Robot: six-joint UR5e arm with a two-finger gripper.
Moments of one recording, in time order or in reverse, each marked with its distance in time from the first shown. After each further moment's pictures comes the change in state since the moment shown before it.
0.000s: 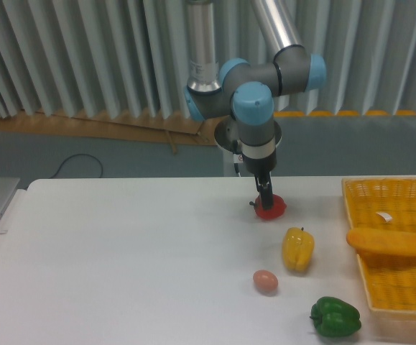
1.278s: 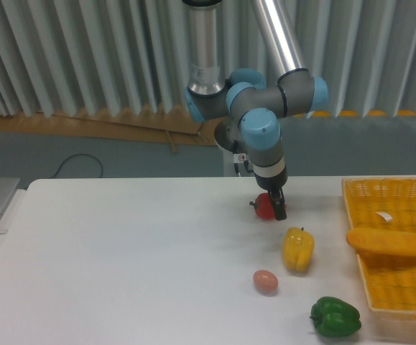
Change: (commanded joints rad) arm 0.023 -0.003 -0.146 0.149 0.054 0.032
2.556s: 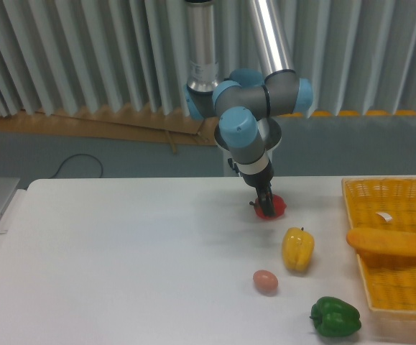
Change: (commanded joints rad) arm -0.072 -0.009 0.009 0.006 0.090 -0.037
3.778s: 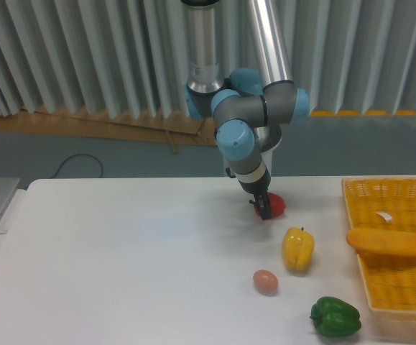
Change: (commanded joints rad) arm -0.023 -0.022 -0.020 -0.012 0.005 -0.081
